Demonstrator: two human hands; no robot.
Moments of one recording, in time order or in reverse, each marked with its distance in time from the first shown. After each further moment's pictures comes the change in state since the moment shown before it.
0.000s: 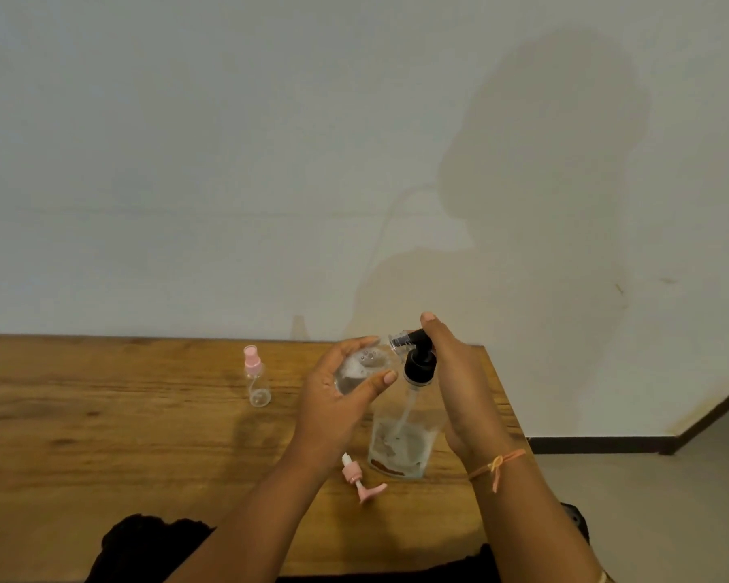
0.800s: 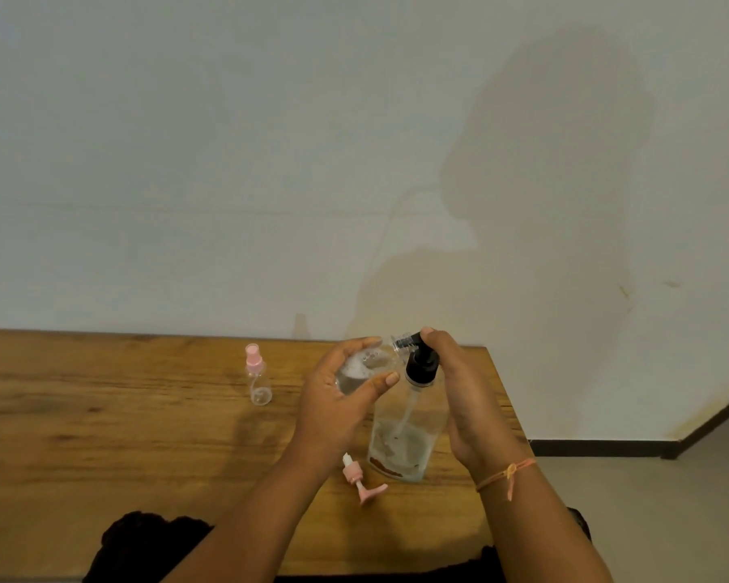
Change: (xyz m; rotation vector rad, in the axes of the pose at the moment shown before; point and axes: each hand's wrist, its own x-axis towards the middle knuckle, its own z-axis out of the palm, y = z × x) left_hand 0.000 0.001 0.000 -0.006 0.007 0.005; right_hand -0.006 0.001 -0.001 0.070 -0.028 0.048
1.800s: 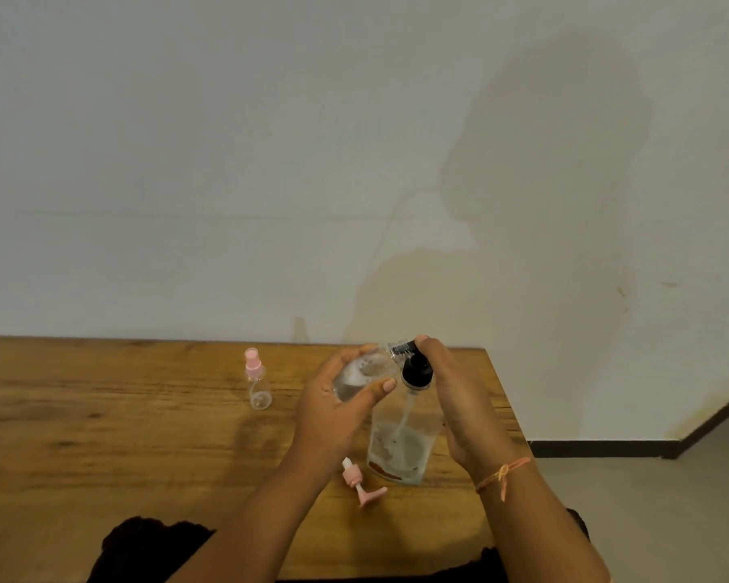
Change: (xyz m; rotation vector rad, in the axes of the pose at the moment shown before) left_hand -0.002 0.002 0.000 0.009 0.011 -0.037; right_hand 0.002 0.003 -0.001 -0.058 0.011 0.026
